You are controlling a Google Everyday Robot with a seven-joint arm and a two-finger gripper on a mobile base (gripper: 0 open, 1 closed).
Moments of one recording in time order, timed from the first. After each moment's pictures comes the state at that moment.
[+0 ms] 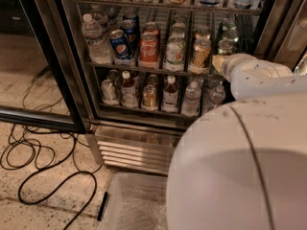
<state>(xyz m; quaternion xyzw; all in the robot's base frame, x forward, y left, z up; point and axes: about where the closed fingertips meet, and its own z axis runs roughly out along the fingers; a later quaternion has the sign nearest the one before) 0.748 -0.277 0.846 -0.01 0.80 -0.04 0.59</state>
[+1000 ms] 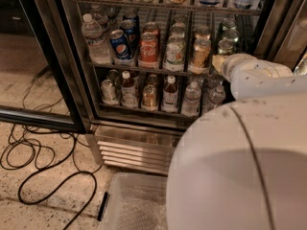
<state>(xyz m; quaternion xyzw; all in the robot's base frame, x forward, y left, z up) 0.748 -0.277 0.846 -0.01 0.80 -0.04 0.59</state>
